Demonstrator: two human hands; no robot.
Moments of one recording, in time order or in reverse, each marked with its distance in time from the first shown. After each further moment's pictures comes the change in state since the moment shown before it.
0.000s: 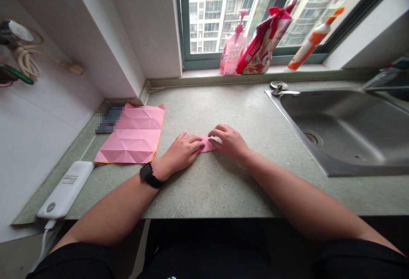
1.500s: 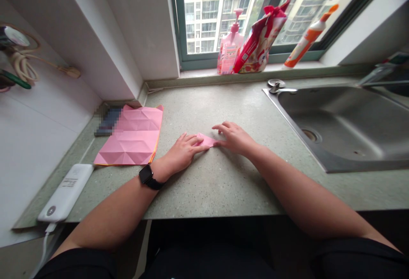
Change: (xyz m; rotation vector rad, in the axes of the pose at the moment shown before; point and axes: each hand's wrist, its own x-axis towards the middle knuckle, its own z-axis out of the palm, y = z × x) left_hand -0.002 -0.007 0.009 0.105 -0.136 0.040; right_hand -0.003 0.028 -0.016 -0.018 -0.213 0.176
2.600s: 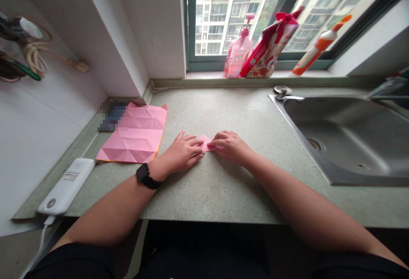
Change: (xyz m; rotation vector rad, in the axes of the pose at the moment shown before) left_hand -0.007 0.008 -0.026 -0.018 0.026 -0.018; right_hand -0.002 -0.021 0.005 0.026 -0.022 -0.265
